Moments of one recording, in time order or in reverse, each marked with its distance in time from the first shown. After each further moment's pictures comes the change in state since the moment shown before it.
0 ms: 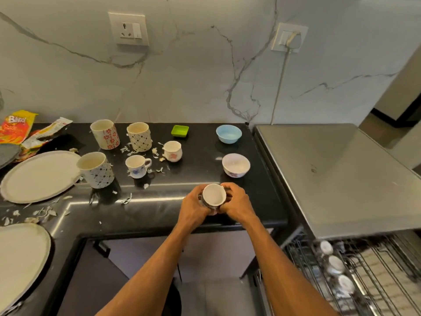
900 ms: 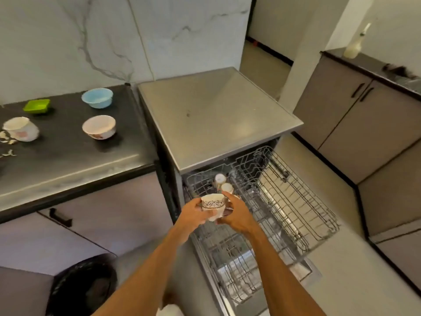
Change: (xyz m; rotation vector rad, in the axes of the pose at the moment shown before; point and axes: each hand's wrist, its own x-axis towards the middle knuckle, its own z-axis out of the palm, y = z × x) left_hand -0.192 0.073 0.335 -0.168 -0.533 -0.386; right_hand -0.250 0.266 -0.236 0.227 0.129 0.190
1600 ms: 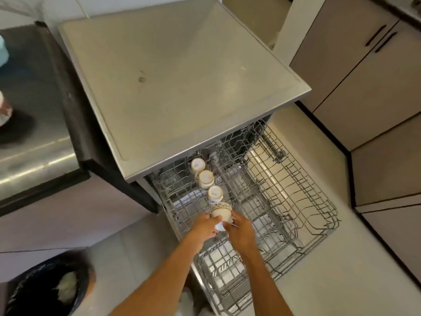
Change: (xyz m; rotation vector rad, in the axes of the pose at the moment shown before) left_hand 0.140 -0.065 0.124 -0.039 -0.130 -0.491; right_hand 0.063 0.143 -0.038 0.073 0.271 0.400
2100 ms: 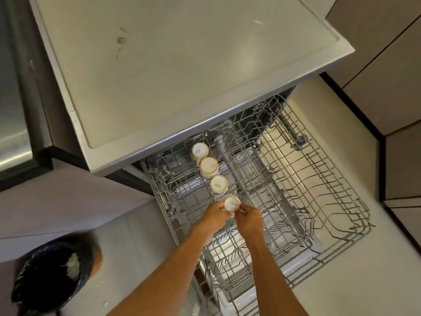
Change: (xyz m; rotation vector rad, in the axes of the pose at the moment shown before) left_hand 0.058 0.002 0.031 0.192 -0.038 0.080; right_hand 0.090 0.058 0.005 -0.101 0.089 0.237
